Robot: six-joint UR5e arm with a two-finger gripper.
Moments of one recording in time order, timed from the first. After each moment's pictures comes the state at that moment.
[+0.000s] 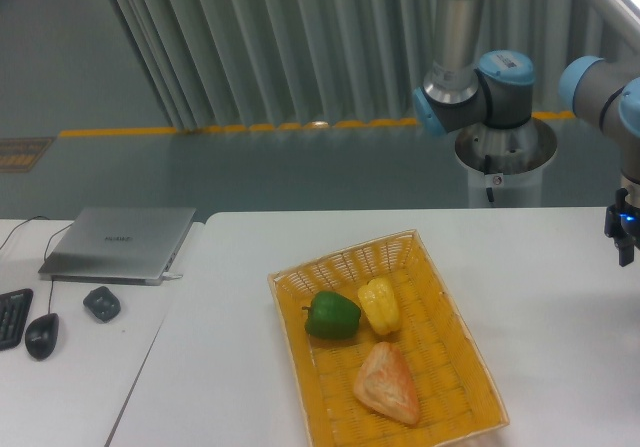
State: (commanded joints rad) arm 2.57 -1.86 -1.53 -1.21 1.64 1.47
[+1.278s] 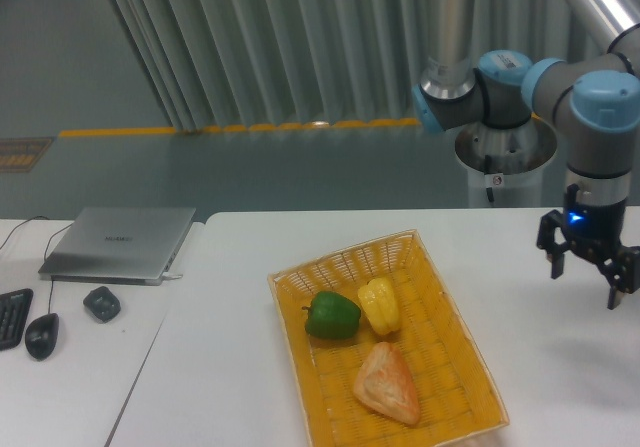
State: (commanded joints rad) arm 2.45 -1.80 -1.62 -1.09 1.46 0.91
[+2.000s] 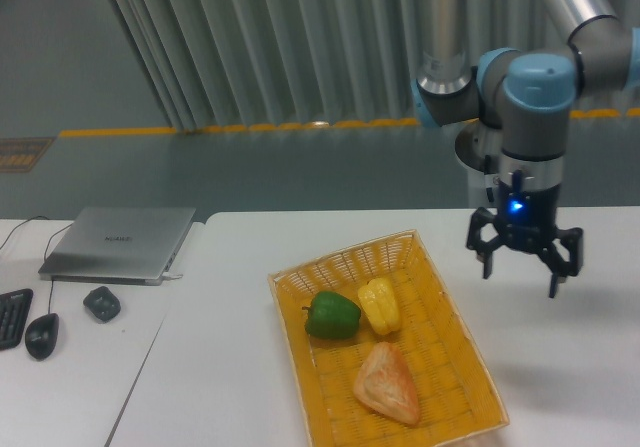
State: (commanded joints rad) arm 2.28 -1.78 -1.57 -1.07 1.45 0.45
